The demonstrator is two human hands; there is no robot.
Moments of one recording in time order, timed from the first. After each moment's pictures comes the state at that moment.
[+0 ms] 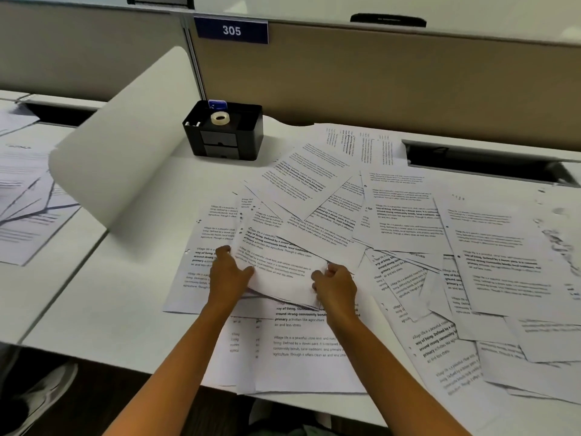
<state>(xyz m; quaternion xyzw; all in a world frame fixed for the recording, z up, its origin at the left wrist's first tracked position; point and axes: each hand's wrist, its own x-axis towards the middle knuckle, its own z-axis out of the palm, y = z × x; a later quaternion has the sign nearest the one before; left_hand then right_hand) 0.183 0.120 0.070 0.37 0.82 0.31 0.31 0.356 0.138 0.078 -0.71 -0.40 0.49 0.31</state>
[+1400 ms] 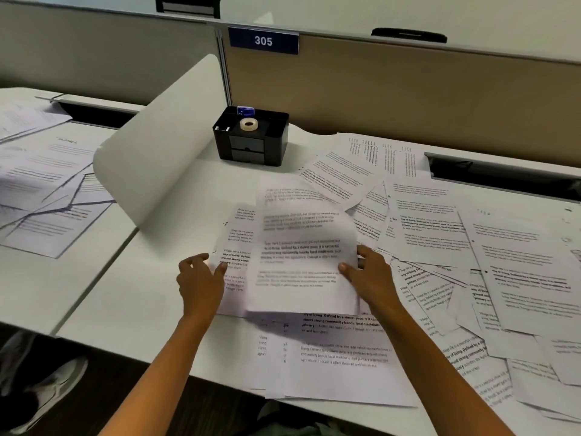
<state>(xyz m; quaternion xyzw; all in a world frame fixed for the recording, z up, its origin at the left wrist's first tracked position) 0.105 0.085 0.066 0.33 0.87 0.32 0.19 0.360 0.158 0.102 -0.63 -0.57 0.44 0.28</state>
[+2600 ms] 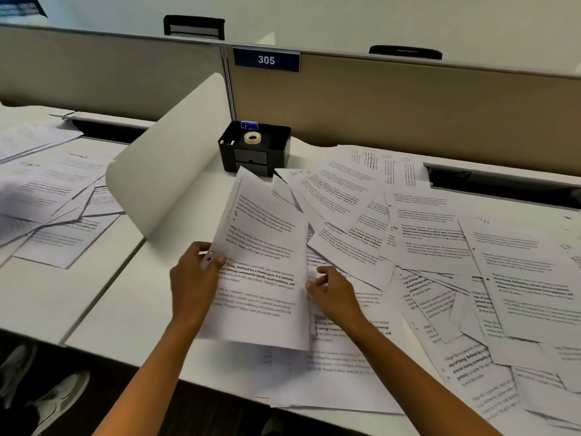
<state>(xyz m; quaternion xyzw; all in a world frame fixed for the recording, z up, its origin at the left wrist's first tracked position) 0.105 0.069 0.126 0.39 0.79 0.44 0.15 0.317 0.143 0.071 -0.60 -0.64 0.43 0.19</state>
